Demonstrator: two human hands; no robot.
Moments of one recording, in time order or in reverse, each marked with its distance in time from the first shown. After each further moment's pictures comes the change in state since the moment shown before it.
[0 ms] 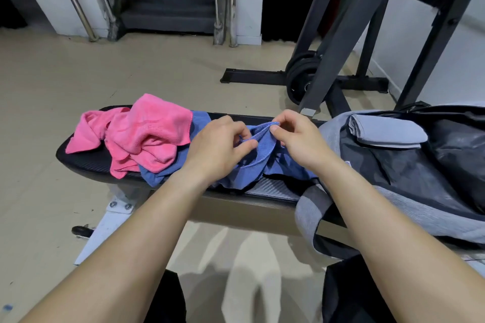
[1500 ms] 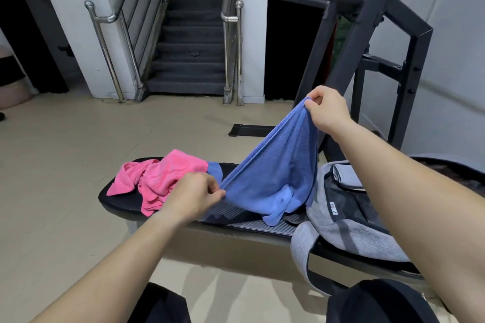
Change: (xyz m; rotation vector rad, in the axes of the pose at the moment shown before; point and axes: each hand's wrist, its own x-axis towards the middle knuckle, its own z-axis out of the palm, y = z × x) left_hand -0.051 -0.002 -0.080 0.089 -0.020 -0.115; right_hand 0.039 -0.128 -0.124 -0.283 0.410 -0.062
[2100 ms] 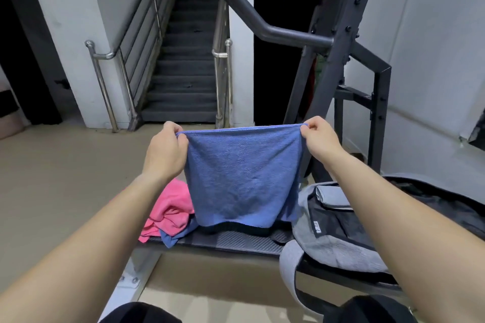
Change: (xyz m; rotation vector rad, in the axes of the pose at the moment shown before) left_hand 0.049 0.045 -0.115 -0.180 0.471 -0.127; right_hand -0.039 -0.015 -0.048 0.222 0.010 0.125
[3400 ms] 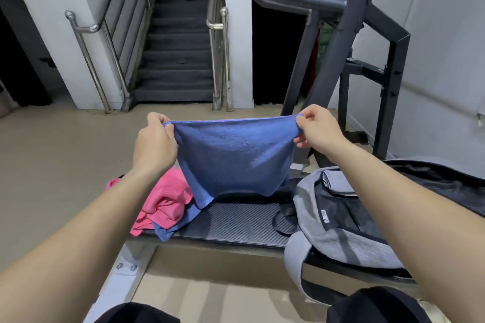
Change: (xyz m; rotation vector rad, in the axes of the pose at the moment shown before) left_hand 0.019 -0.033 0.037 -0.017 -0.019 -0.102; right_hand 0.029 0.033 0.038 0.054 -0.075 0.054
